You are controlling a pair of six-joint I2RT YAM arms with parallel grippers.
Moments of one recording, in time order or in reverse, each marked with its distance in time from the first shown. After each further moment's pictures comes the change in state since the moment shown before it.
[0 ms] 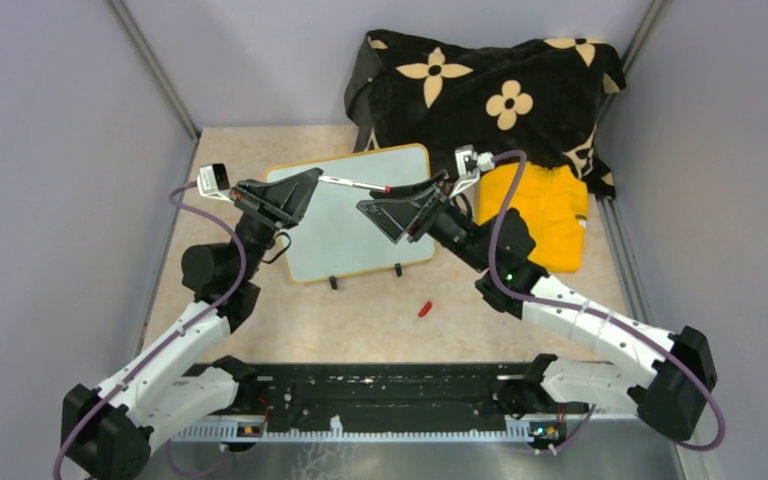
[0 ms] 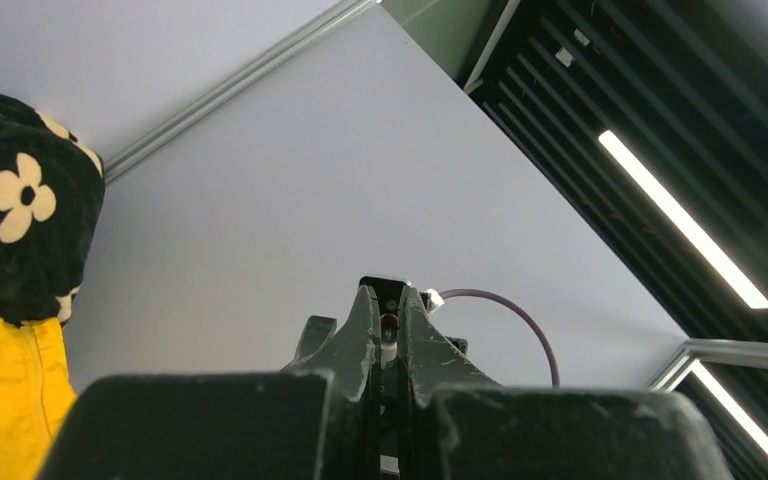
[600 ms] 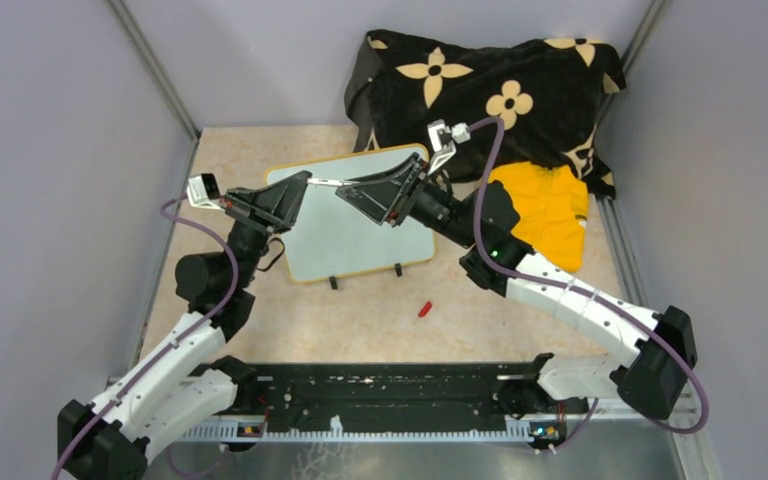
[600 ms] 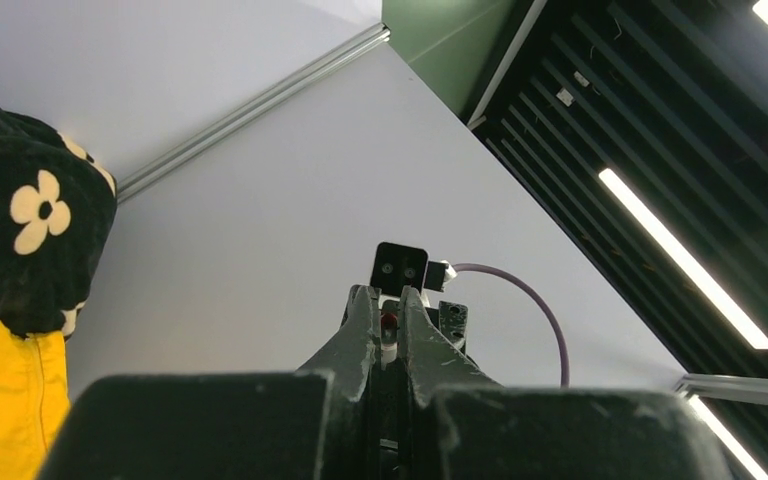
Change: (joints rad) left arm 0.000 -0.083 -0.042 -0.048 -0.085 -0.011; right arm -0.002 0.157 0.223 -0.041 -0.142 0.077
